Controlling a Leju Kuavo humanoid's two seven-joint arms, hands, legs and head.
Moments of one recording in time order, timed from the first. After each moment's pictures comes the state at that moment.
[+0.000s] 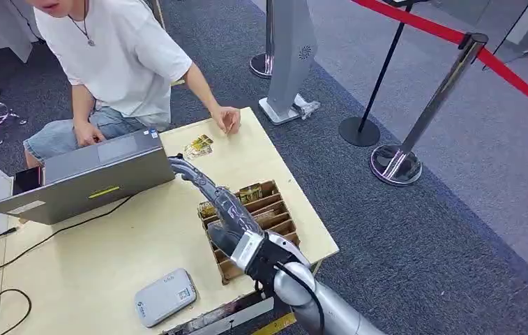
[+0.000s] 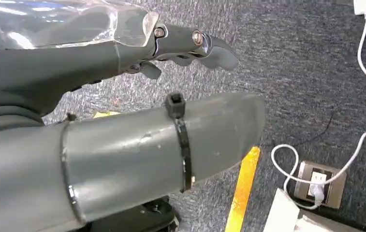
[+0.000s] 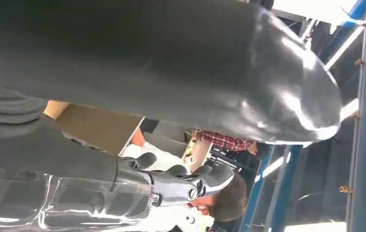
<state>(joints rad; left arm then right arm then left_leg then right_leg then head) -0.08 -0.19 0.61 -0.20 -0.36 0.37 -0.23 -0.08 0.01 0.40 -1.74 0.20 0.04 -0.43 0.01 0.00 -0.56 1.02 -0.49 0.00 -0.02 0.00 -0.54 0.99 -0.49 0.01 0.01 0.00</state>
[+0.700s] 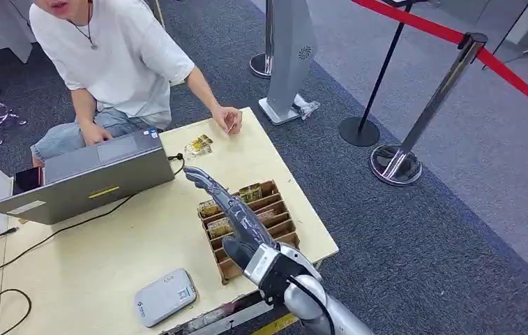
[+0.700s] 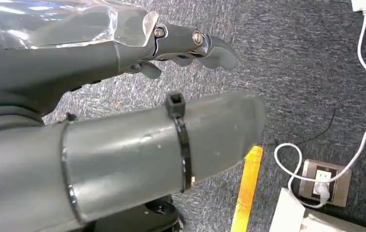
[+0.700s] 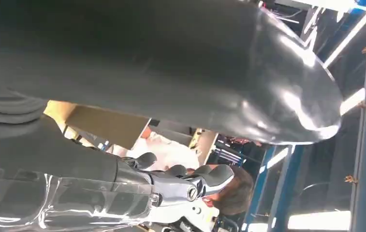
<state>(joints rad) -0.08 -0.20 0.61 -0.20 -0.39 0.37 -0.22 0.01 0.02 0.37 -1.80 0.24 0.04 -0.45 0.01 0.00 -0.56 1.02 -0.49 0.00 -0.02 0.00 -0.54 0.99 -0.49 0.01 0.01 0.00</state>
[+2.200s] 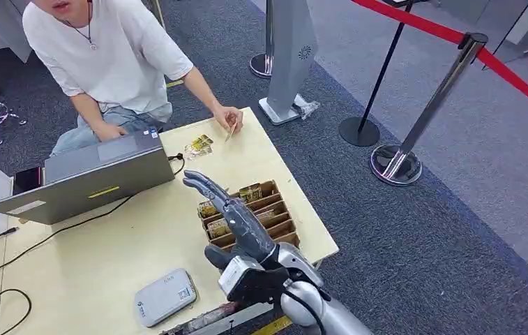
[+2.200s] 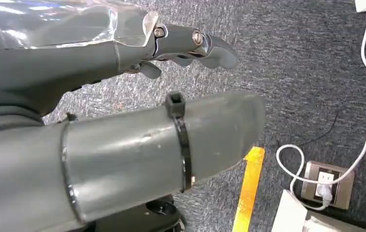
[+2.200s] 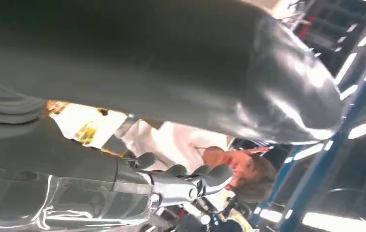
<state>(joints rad) -0.08 -0.20 0.61 -0.20 -0.39 0.38 -0.21 0.02 0.02 0.36 -1.79 0.49 -0.02 -0.37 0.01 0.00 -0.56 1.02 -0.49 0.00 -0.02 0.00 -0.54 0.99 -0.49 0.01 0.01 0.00</state>
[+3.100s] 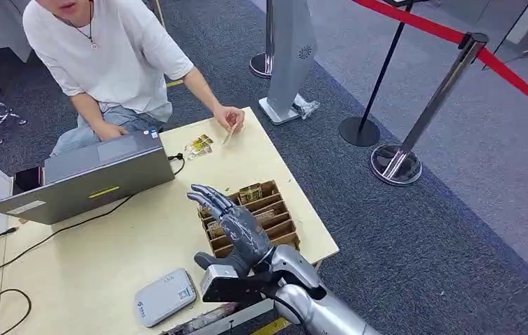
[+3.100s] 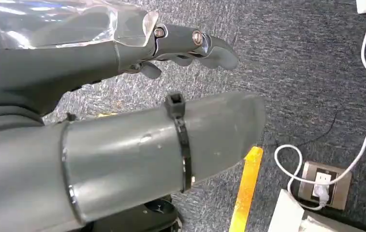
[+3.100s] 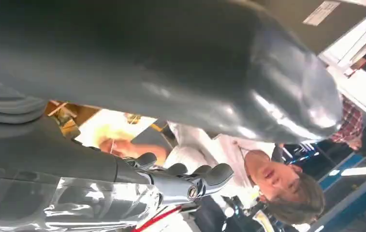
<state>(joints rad) -0.08 -0.20 0.62 -0.20 -0.37 0.37 -0.22 -0.02 -0.04 0.39 -1.60 0.71 -0.16 -0.32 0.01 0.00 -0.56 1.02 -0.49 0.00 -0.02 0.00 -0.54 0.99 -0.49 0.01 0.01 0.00</state>
